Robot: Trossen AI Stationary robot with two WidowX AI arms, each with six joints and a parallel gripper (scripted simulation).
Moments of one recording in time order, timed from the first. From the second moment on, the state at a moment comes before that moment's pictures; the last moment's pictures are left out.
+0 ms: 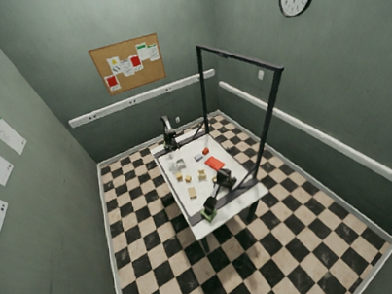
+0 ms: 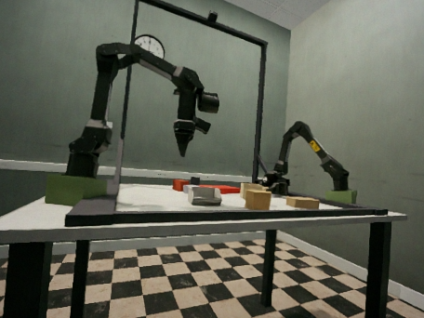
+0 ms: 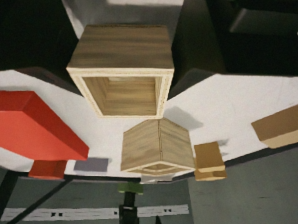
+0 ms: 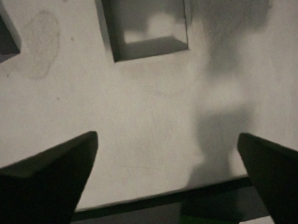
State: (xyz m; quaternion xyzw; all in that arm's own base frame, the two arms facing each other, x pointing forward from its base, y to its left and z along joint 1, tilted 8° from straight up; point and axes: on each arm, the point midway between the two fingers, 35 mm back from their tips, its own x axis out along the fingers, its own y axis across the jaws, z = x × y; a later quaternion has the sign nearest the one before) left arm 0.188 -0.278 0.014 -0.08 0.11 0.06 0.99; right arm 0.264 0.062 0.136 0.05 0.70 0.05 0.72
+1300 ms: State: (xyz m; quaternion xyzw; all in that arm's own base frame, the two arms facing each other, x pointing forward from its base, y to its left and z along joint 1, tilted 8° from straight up) left arm 0.188 -0.279 0.008 -0.08 0.08 0.07 0.99; right arm 0.264 0.062 0.136 0.05 0.70 0.05 0.72
